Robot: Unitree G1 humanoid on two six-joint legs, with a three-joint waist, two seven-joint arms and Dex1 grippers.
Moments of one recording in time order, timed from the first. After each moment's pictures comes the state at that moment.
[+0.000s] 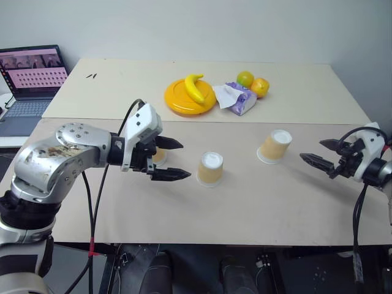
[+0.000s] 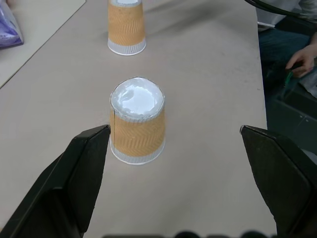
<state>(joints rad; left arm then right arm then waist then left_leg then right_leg) -0.71 0.89 -0.10 -0.38 -0.70 0.93 -1.02 -0.37 -0.87 -0.33 0.27 0.34 0.33 0.99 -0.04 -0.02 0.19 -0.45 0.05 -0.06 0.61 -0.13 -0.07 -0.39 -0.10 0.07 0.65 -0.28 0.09</state>
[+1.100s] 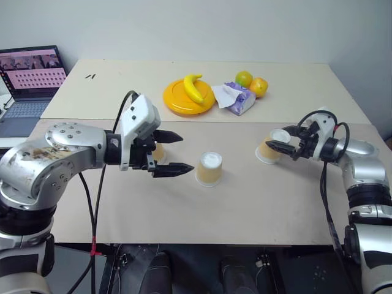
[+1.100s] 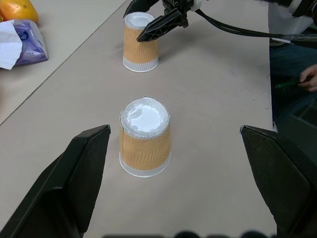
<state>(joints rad) -0.69 0.87 0.01 -0.50 -0.81 1.05 -0.86 -0.77 -0.71 -0.09 0.72 0.22 0.14 1.07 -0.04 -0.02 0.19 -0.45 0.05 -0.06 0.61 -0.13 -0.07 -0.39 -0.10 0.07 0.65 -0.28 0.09</state>
